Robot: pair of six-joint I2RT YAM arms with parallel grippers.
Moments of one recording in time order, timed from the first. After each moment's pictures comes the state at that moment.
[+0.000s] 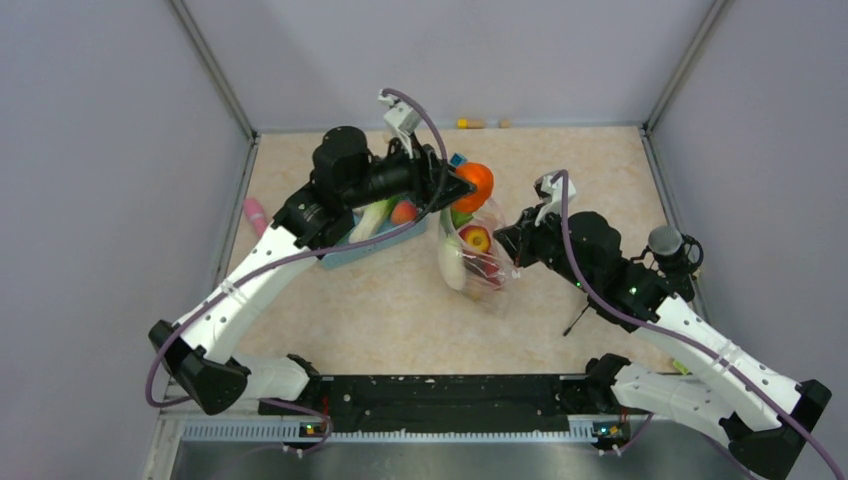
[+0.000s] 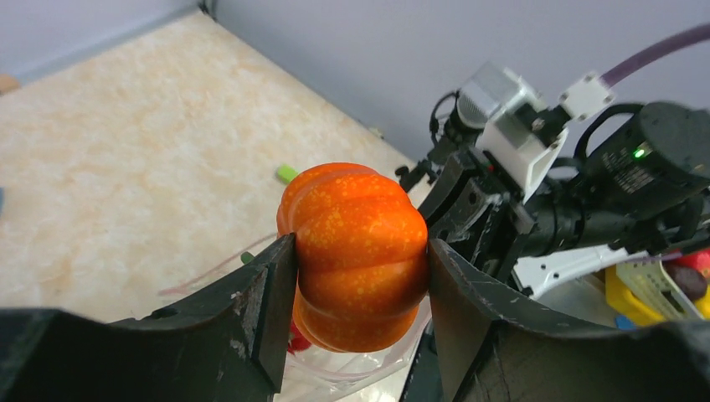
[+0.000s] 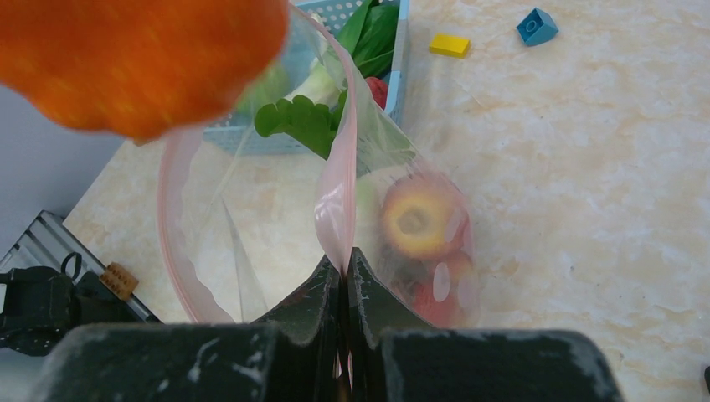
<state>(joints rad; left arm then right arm) -0.65 1.28 1.44 -0.19 0.49 -0.41 0.78 0.84 0.90 -0.30 0.11 0.34</state>
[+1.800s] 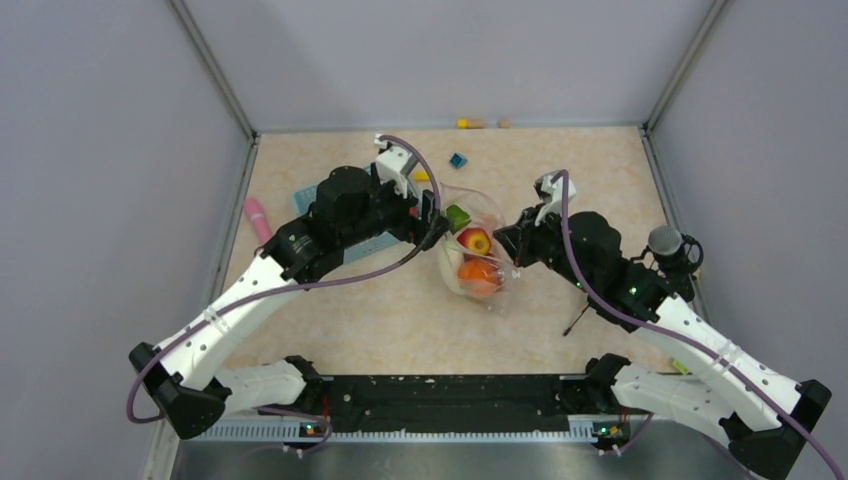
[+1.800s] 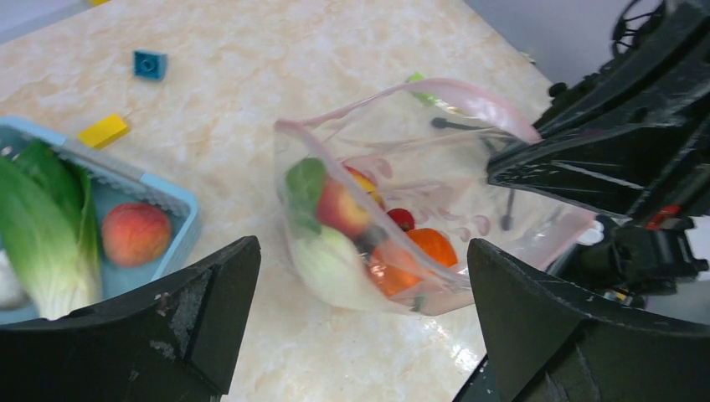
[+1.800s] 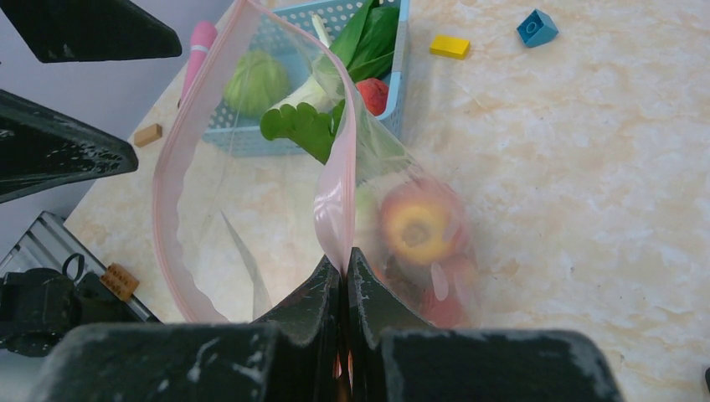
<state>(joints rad) -0.74 1.16 1.28 -0.41 0.16 -0.22 0.78 0.84 0.90 -0.30 0.11 0.34</state>
